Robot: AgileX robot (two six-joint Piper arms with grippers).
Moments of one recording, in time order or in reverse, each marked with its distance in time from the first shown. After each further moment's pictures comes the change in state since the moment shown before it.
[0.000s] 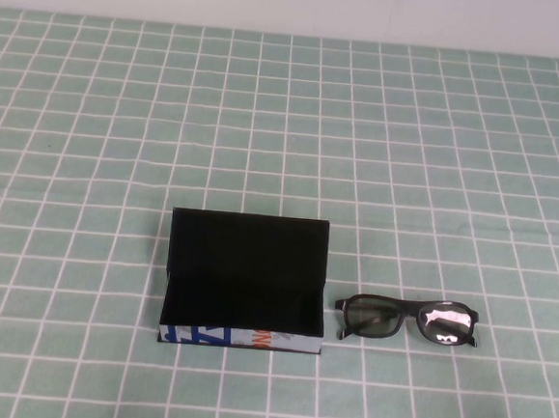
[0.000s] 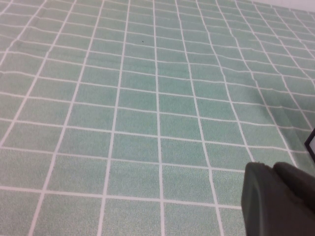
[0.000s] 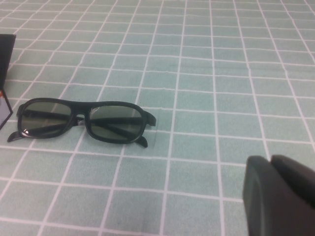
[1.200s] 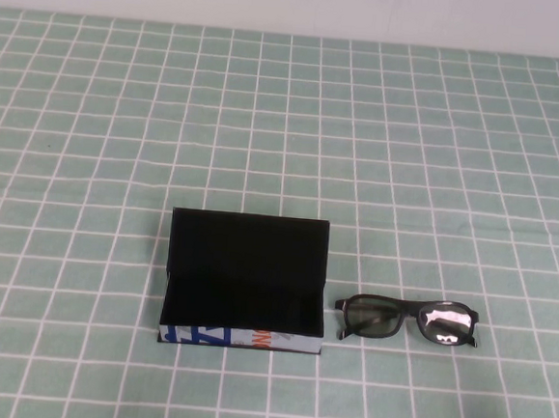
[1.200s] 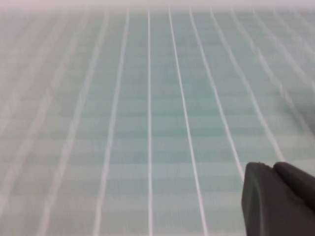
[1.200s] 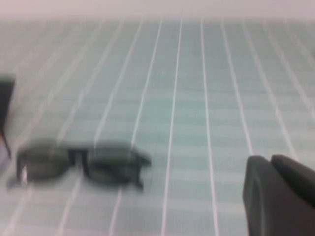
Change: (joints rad) right arm 0.000 0.000 0.001 0.009 -0.087 0.000; left arm 0.000 0.000 0.009 0.184 -0.083 -0.002
